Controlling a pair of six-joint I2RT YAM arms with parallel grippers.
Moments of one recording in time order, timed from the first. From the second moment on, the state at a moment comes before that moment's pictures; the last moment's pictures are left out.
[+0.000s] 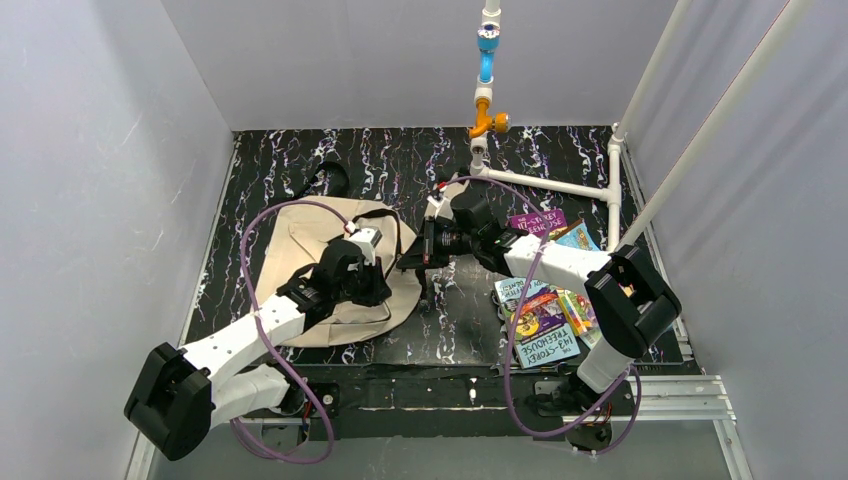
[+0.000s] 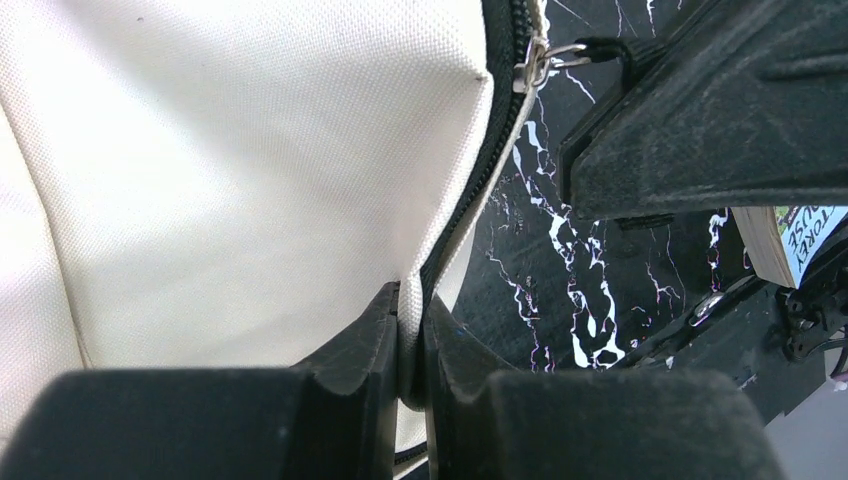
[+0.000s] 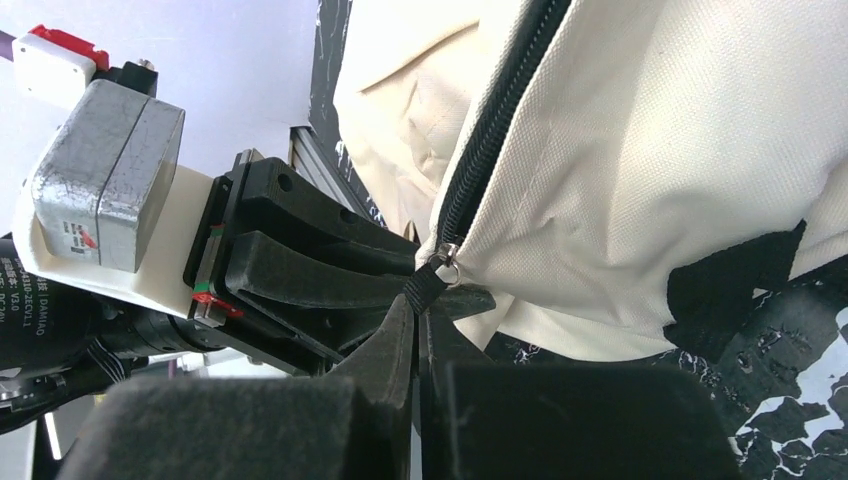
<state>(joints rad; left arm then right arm) -0.62 1.06 0.55 -0.22 0.11 -0.43 0.77 1.64 0.99 0.15 -0.55 0.92</state>
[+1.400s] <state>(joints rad) -0.62 1.07 0.60 -0.25 0.21 -0.41 0.62 1.75 1.21 0.05 -0.63 0.81</state>
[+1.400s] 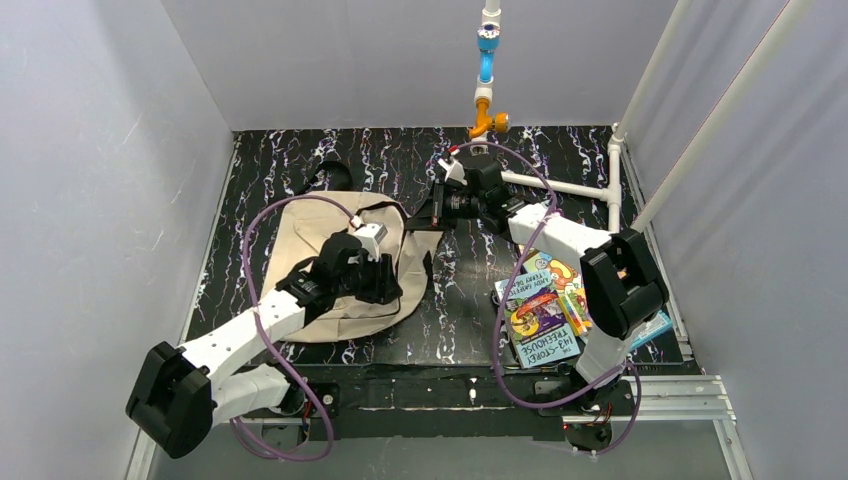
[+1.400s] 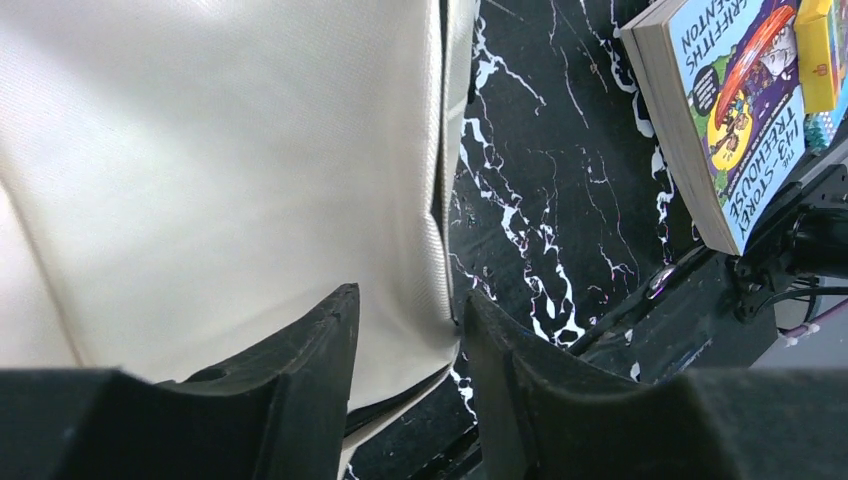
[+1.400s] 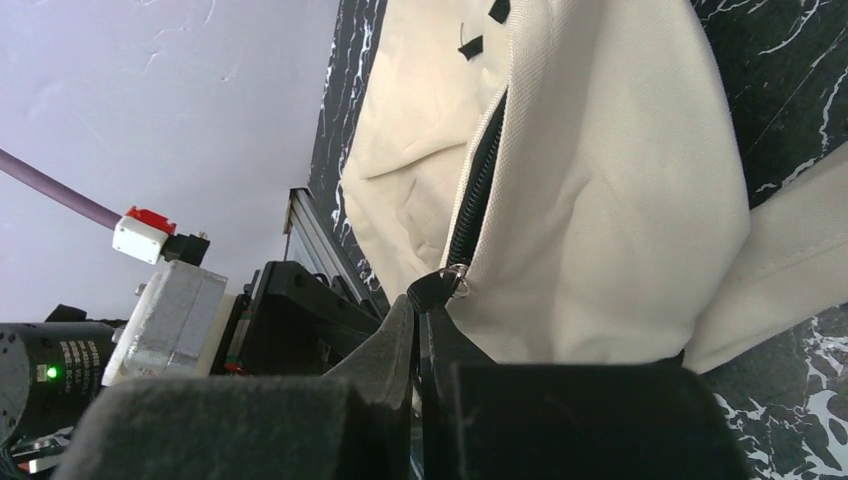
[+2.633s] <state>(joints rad) -0.69 1.60 1.26 -0.53 -0.19 -0.26 0.52 1.56 1.06 -0.21 -0.60 0.54</state>
